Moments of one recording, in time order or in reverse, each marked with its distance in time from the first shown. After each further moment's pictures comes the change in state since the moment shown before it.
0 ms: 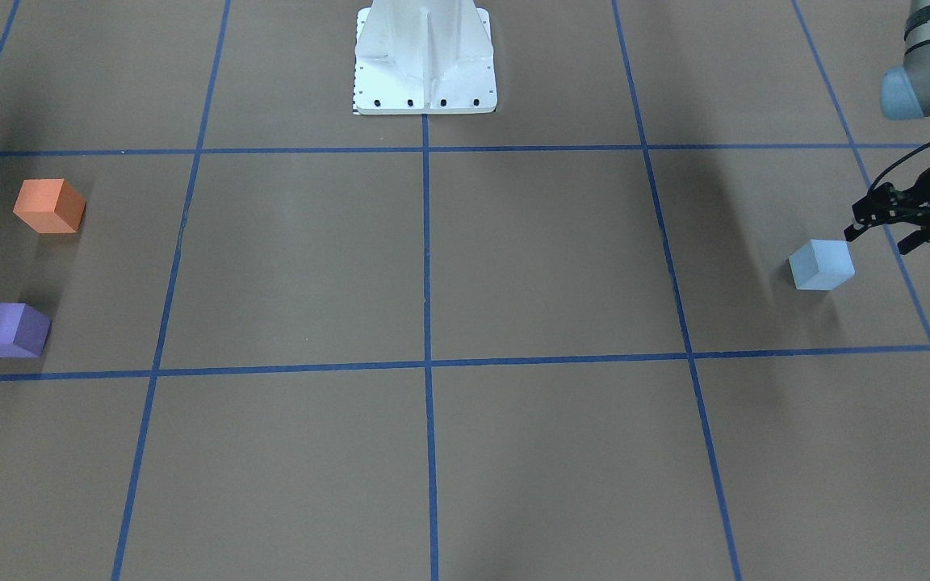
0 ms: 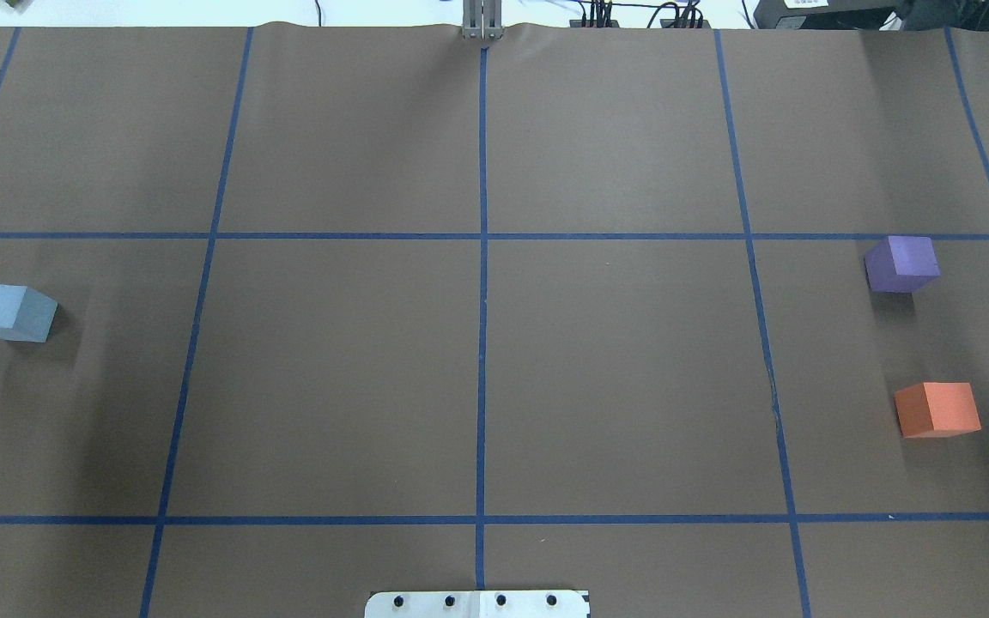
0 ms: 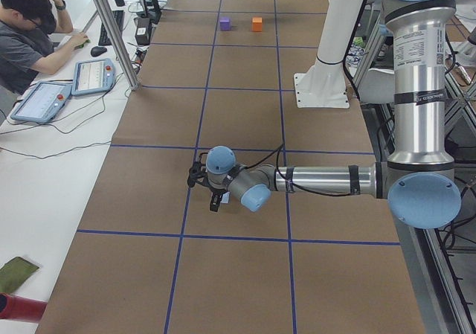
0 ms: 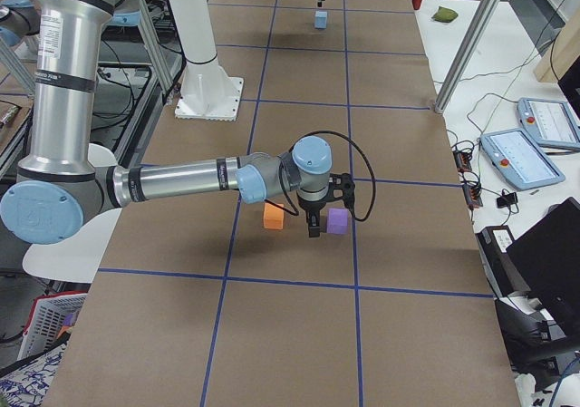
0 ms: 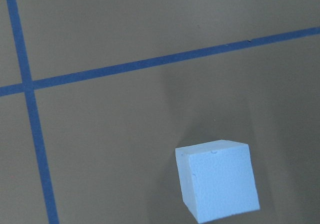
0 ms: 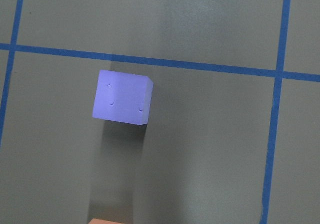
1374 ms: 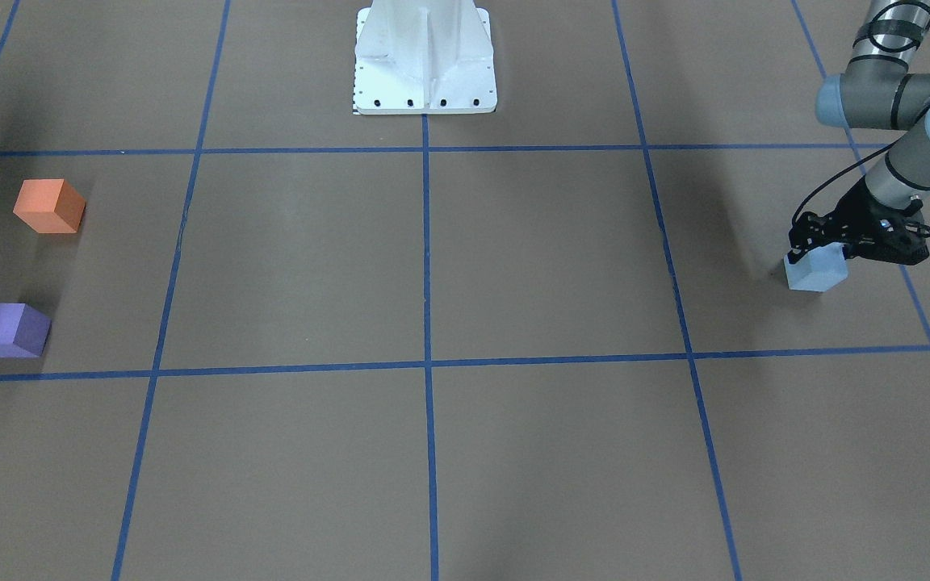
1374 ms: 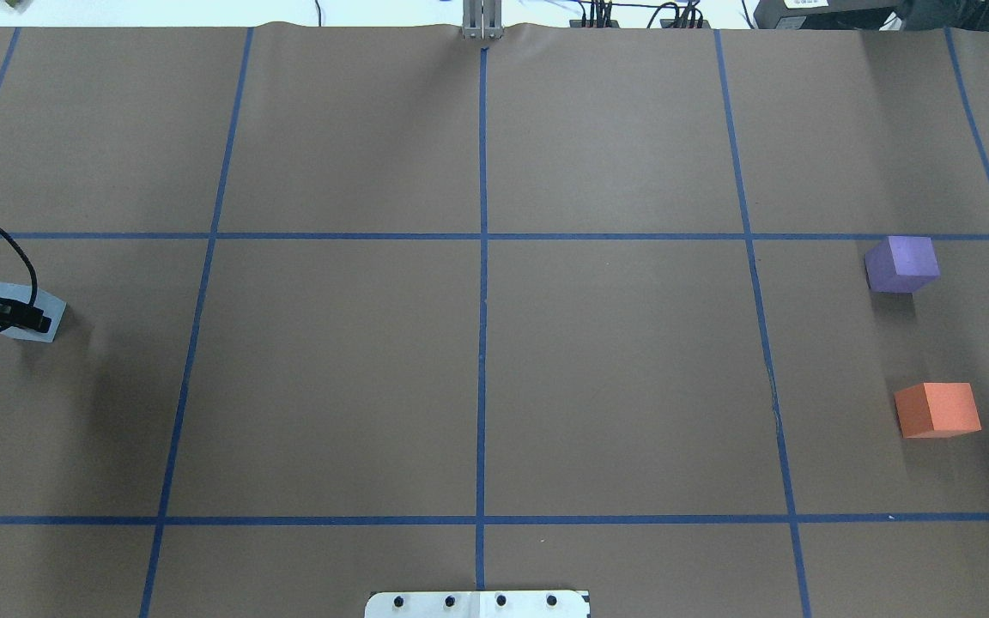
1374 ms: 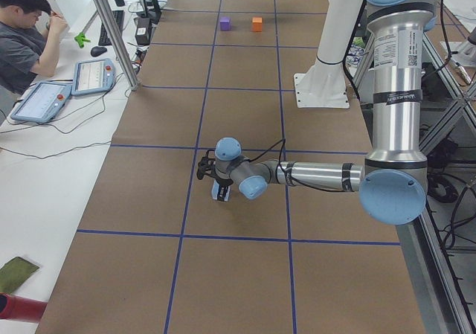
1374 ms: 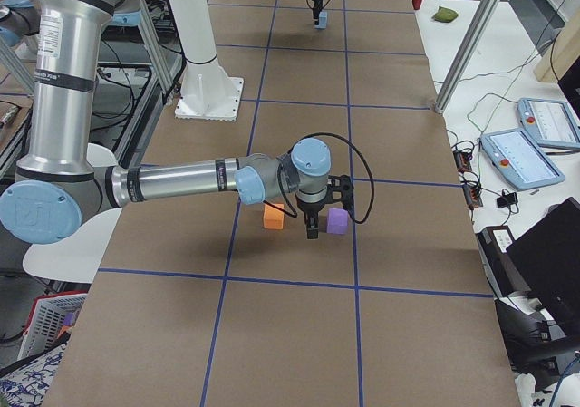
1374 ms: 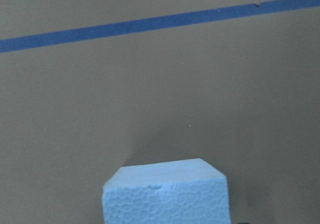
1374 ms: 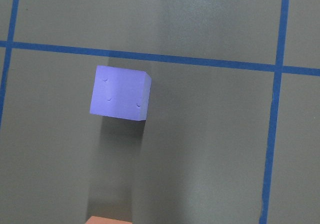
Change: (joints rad) left arm 0.171 -0.041 0.003 0.011 0.159 -0.137; right arm -0.001 -0.009 -0.001 0.001 0.001 -0.001
